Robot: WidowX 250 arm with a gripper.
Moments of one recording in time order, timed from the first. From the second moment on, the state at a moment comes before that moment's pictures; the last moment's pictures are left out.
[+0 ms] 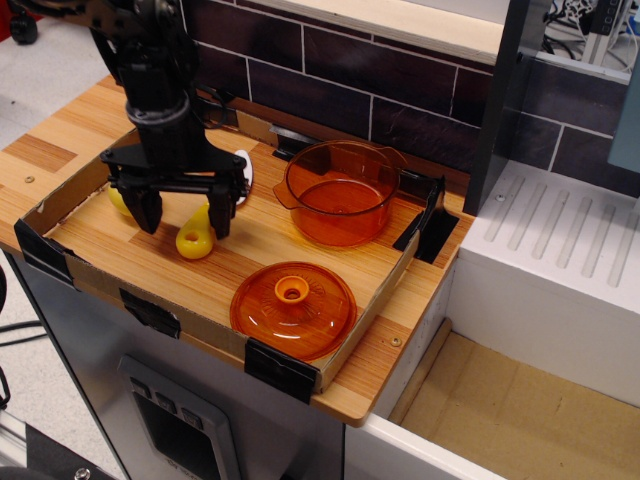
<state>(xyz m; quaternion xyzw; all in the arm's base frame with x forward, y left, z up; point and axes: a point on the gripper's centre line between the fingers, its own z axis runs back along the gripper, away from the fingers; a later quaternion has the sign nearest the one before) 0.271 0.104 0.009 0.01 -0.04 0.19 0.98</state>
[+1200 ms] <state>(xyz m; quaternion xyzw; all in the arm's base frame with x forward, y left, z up) 0.266 0.091 0.011 0.00 -0.03 0.22 0.97</state>
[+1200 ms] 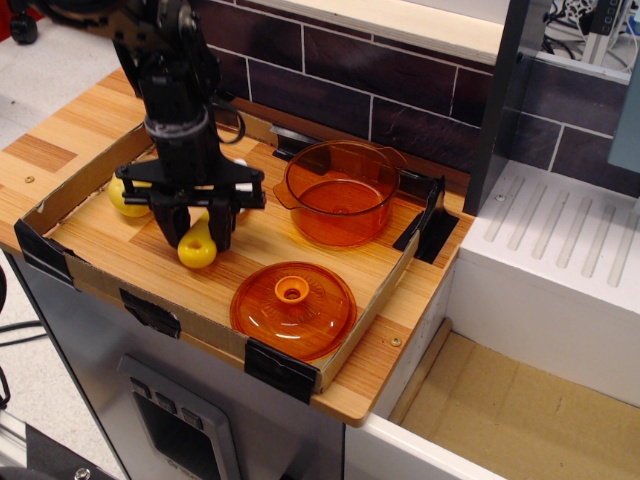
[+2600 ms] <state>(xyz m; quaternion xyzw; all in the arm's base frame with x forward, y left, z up) 0.325 0.038 0.068 0.00 -0.10 0.47 0.88</state>
